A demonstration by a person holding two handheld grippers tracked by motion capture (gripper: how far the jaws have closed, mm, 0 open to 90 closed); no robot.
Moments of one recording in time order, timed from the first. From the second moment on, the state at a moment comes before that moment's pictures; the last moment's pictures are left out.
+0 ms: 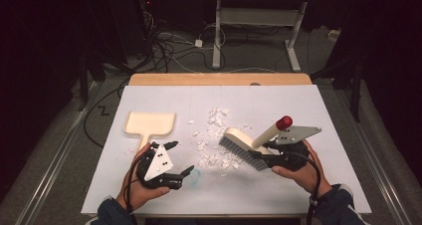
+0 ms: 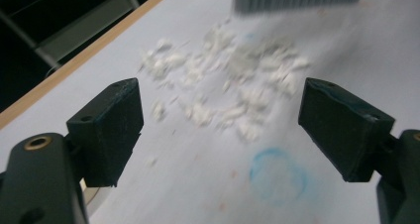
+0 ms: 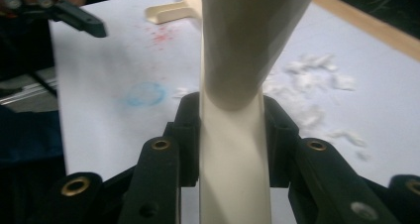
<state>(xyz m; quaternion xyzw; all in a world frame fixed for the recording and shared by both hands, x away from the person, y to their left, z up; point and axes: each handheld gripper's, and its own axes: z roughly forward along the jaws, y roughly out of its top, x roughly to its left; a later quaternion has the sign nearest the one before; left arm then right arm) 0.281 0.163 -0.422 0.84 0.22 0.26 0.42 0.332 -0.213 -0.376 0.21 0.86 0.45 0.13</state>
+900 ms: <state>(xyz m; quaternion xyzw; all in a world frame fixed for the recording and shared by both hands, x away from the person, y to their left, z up) 0.258 0.217 -0.472 0.84 0.30 0.30 0.35 0.356 -0.239 -0.373 0.28 0.84 0.41 0.23</state>
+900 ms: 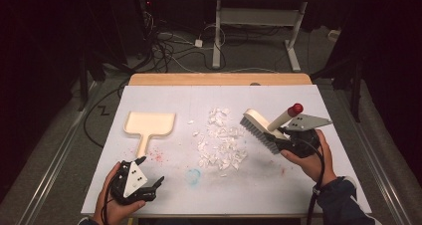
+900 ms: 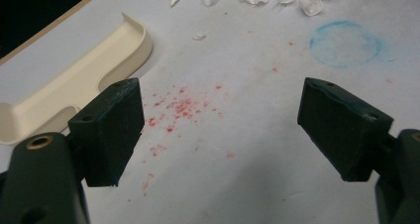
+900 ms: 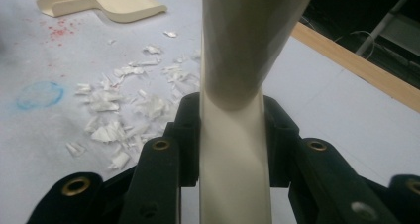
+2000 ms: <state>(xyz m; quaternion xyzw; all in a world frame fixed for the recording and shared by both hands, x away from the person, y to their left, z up) 0.260 0.213 -0.472 0.84 0.29 0.29 0.35 0.422 -0.244 -0.390 0.35 0.83 0.31 0.30</state>
